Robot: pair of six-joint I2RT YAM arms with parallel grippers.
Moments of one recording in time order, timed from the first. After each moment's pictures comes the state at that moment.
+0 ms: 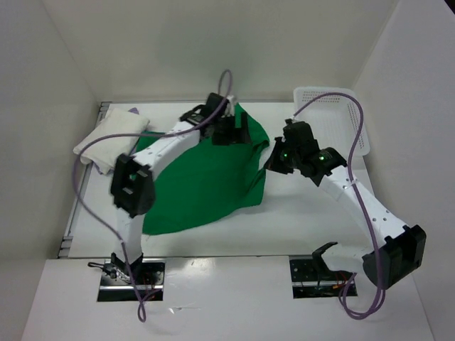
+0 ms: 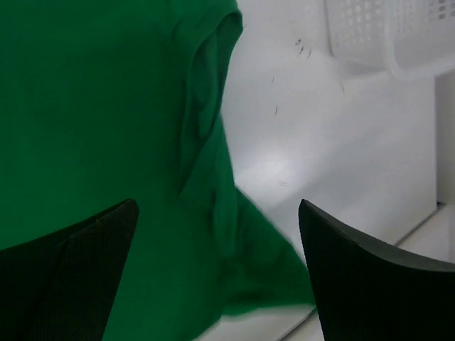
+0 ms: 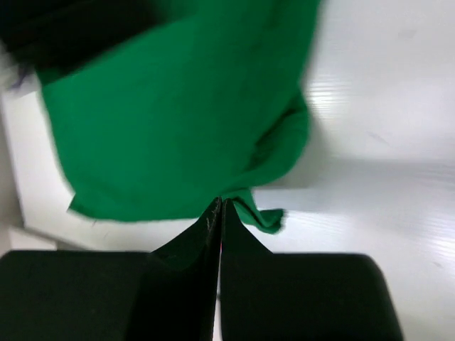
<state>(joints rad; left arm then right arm) -0.56 2.15 1.97 -0.59 0.21 -0.52 0.51 1.23 1.18 -0.70 -0.02 0.66</state>
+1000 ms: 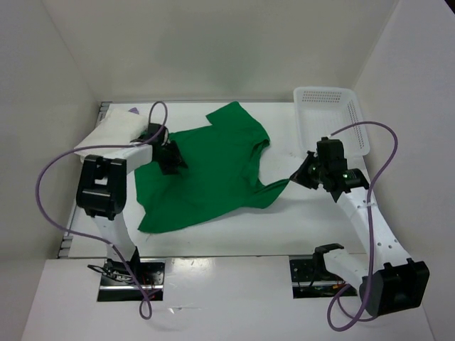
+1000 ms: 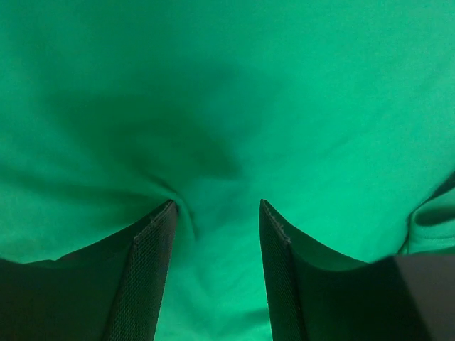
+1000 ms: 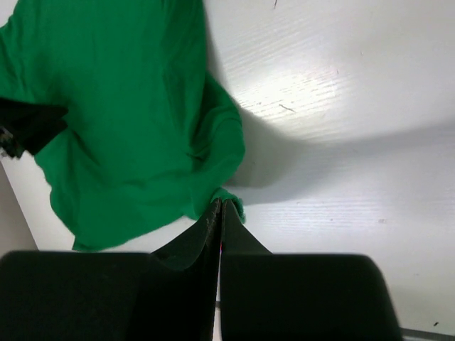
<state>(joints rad) -0.10 1.84 1.14 -0.37 0.22 -0.62 0.16 1.02 0.91 -0.70 -0.12 0.68</state>
